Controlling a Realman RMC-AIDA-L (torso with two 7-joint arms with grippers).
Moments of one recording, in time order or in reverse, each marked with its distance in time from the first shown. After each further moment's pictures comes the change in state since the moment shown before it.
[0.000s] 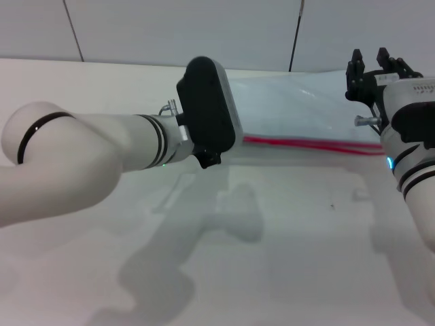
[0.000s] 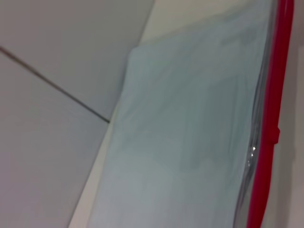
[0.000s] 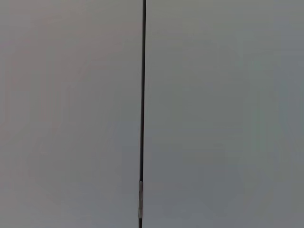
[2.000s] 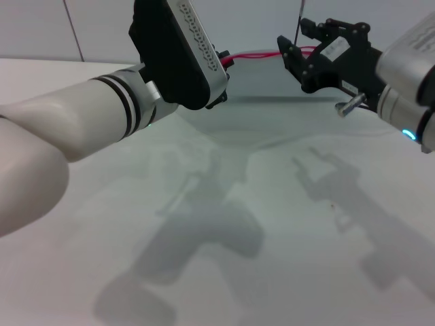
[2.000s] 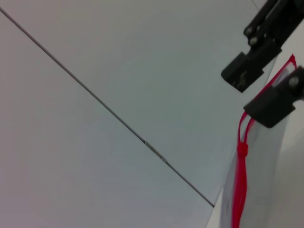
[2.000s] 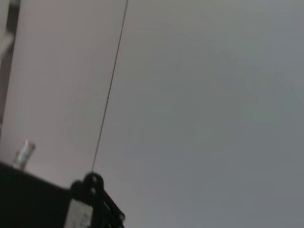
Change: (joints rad) left arm 0.238 0.007 -0.085 0.395 0.030 -0.102 0.040; right arm -0.289 -0.011 0.625 -0.610 -0.295 -1.109 -0.559
